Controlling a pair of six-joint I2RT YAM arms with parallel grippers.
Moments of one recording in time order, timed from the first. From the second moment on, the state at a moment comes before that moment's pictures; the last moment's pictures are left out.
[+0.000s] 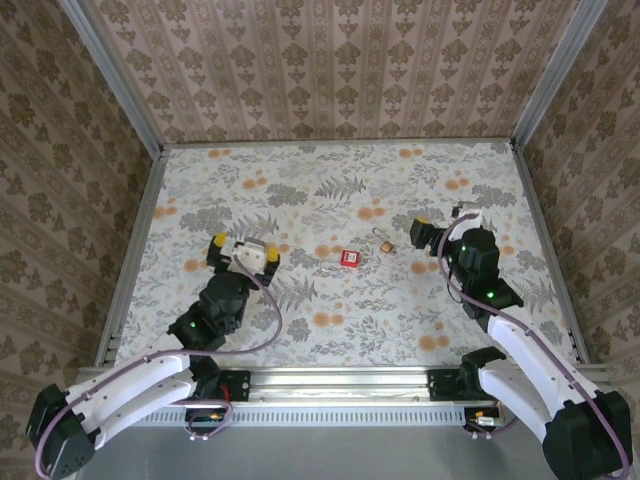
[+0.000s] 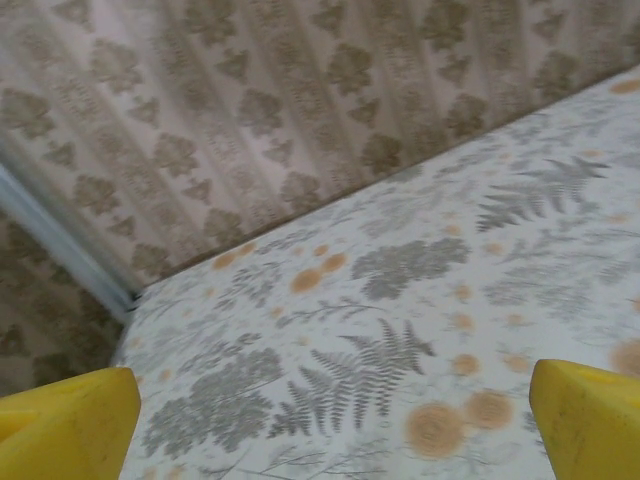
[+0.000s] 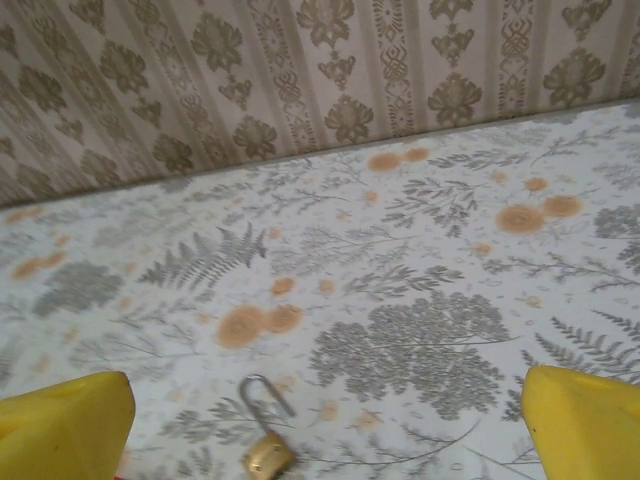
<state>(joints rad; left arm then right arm) -0.82 0.64 0.29 0.23 -0.68 0.29 0.22 0.84 0.44 0.13 0.14 0.23</state>
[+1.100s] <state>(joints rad) -0.17 1.43 0.16 1.06 -0.27 0.24 0.10 1.45 0.30 0.86 0.12 -0.08</state>
